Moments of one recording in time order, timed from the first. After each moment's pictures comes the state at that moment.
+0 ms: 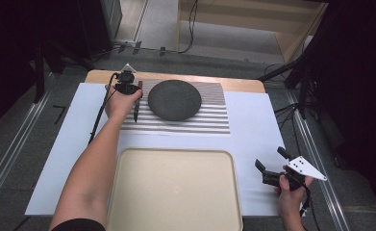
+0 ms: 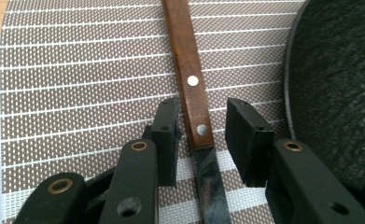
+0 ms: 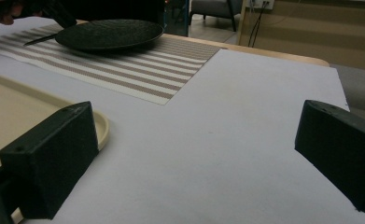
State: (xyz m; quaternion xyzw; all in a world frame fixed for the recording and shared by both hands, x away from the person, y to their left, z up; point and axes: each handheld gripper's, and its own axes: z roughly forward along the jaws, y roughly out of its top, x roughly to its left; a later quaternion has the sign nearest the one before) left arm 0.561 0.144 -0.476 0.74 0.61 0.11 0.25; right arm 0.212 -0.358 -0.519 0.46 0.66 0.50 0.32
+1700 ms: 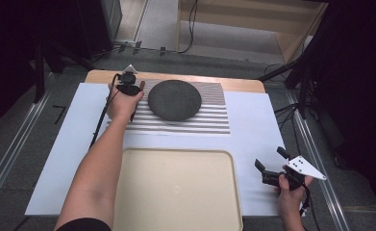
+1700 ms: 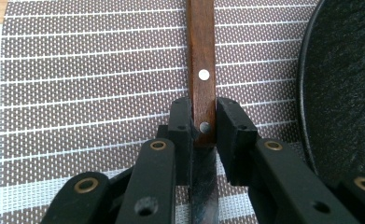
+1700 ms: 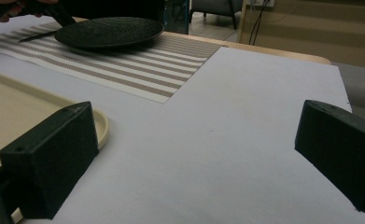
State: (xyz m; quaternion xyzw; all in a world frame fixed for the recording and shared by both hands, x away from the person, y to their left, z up) left arm 0.561 0.136 -0.479 0.74 0.62 0.12 0.23; right arm 0.214 -0.358 -0.520 0.46 0.66 0.50 0.32
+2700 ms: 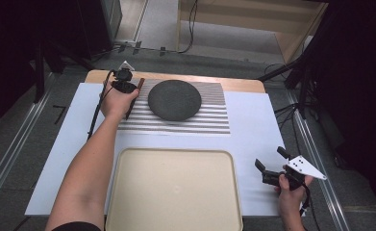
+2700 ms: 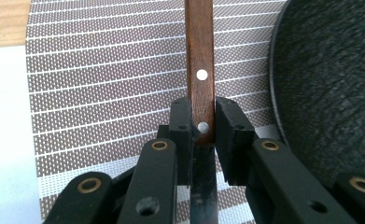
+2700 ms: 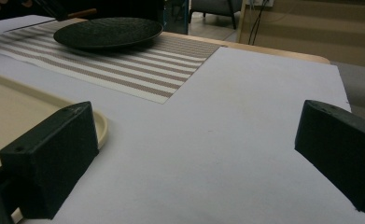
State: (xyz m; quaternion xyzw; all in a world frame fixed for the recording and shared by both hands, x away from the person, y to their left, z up) left arm 0.551 0.148 -0.454 0.76 0.59 0.11 0.25; right arm 0.214 -0.358 -0.520 0.46 0.66 0.50 0.32
